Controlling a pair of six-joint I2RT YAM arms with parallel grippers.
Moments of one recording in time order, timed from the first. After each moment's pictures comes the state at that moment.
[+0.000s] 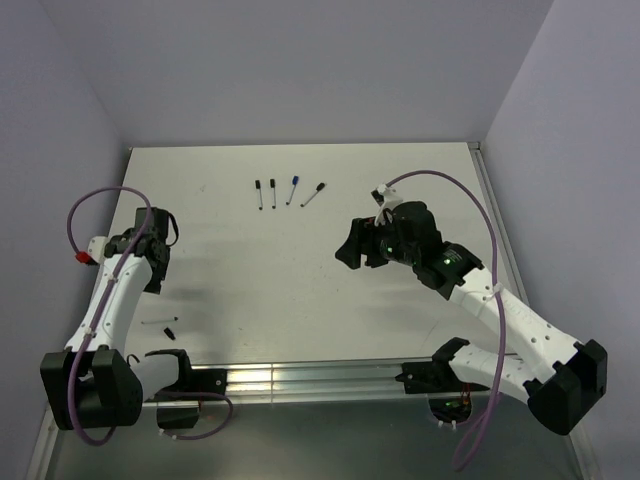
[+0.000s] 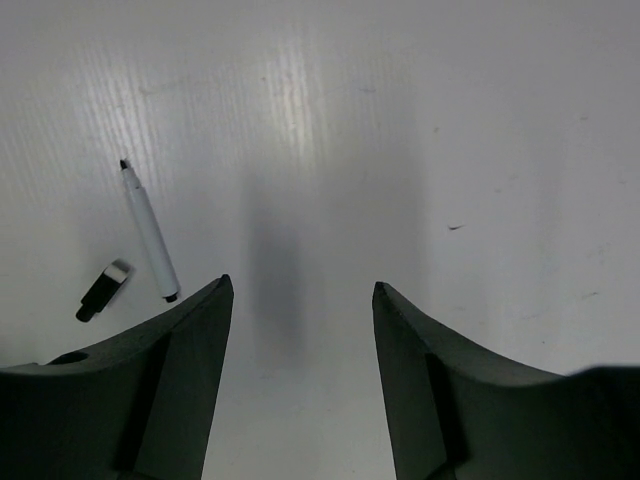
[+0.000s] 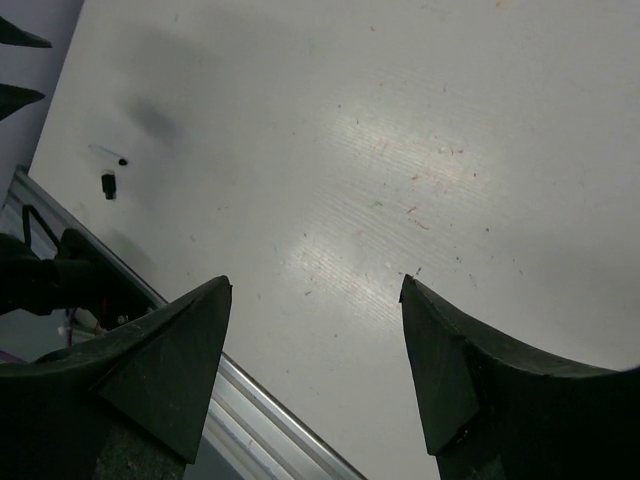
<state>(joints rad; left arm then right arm) 0.03 1.13 0.90 -0.97 -0.58 -1.38 0.59 0.99 0.87 -0.40 -0.20 0.46</state>
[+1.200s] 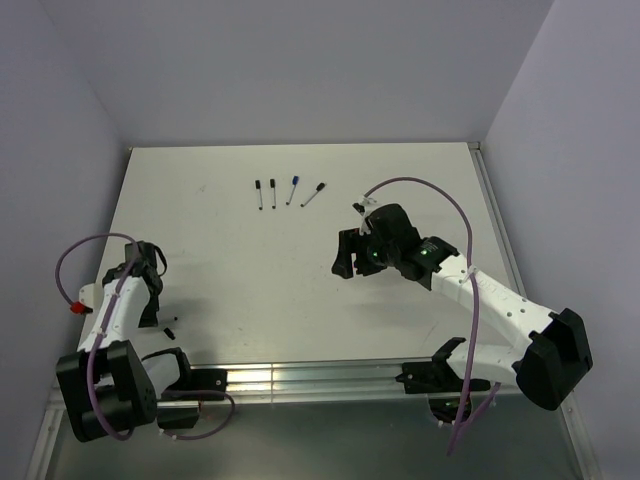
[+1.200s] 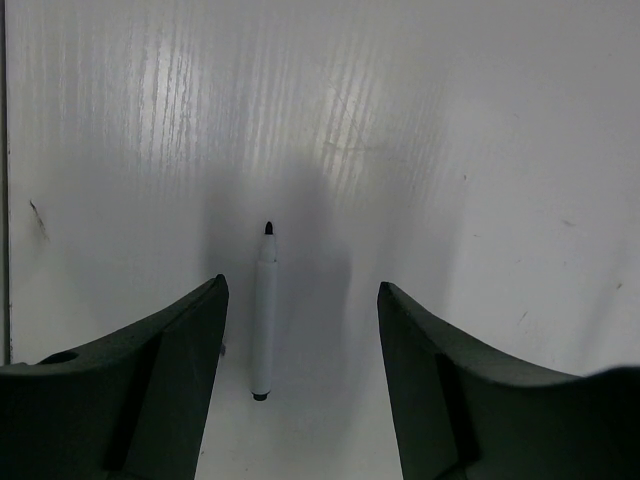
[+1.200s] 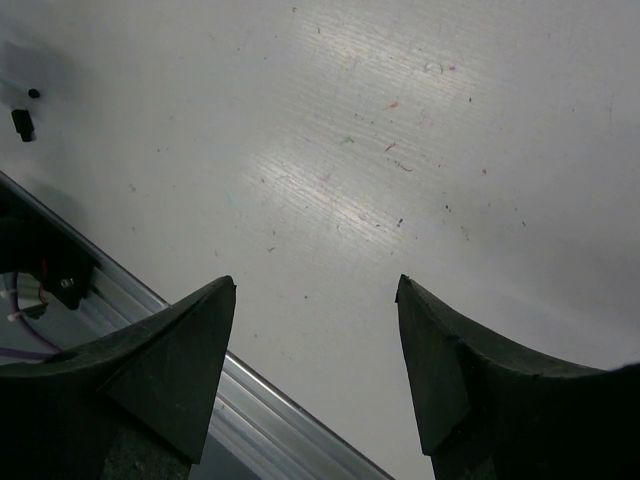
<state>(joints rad) 0.23 1.10 0.59 -0.86 -0.60 -1.53 0.64 1.16 0.87 -0.47 -0.19 0.43</state>
